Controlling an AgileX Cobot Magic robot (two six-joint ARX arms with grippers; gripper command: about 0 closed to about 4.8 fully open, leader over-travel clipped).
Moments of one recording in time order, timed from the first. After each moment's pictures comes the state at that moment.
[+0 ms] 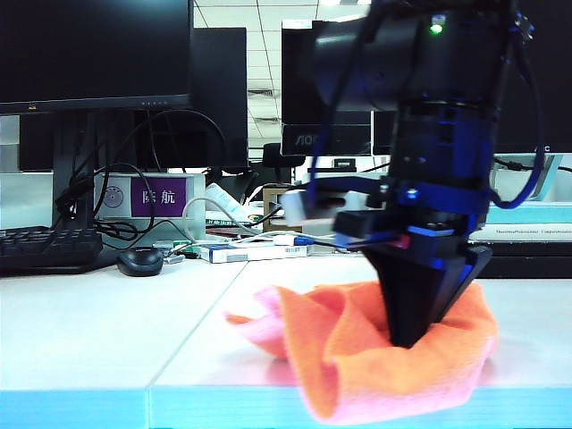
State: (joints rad) left arm -0.62 1.23 1.68 -0.95 0.22 0.12; right arm 0.79 1.61 0.96 -0.70 0.00 0.01
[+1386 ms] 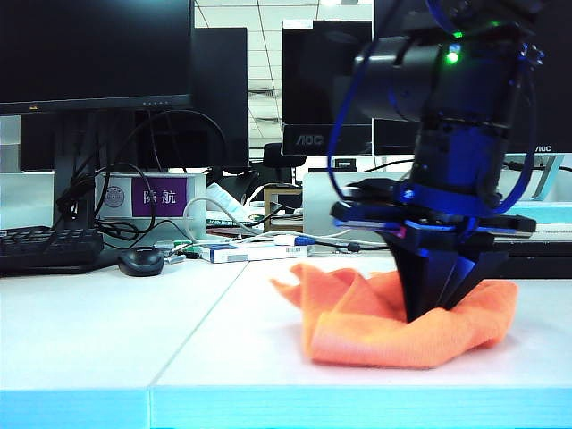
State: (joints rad) left arm -0.62 1.23 1.68 -0.95 0.23 0.12; right arm 0.61 1.64 0.97 -0.62 0.02 0.28
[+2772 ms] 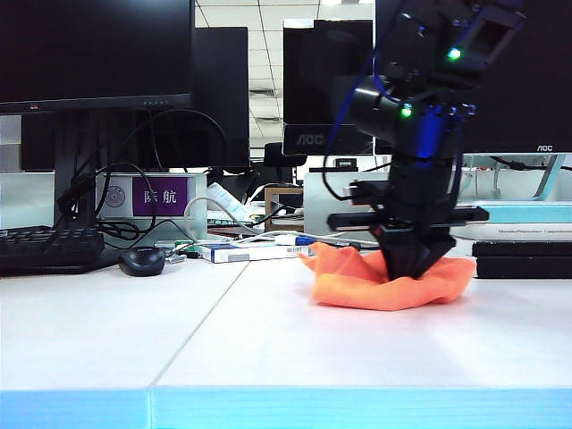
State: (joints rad) left arm -0.62 1.23 1.68 -0.96 0.25 0.12; right arm 0.45 1.89 1.28 -0.52 0.13 0.20
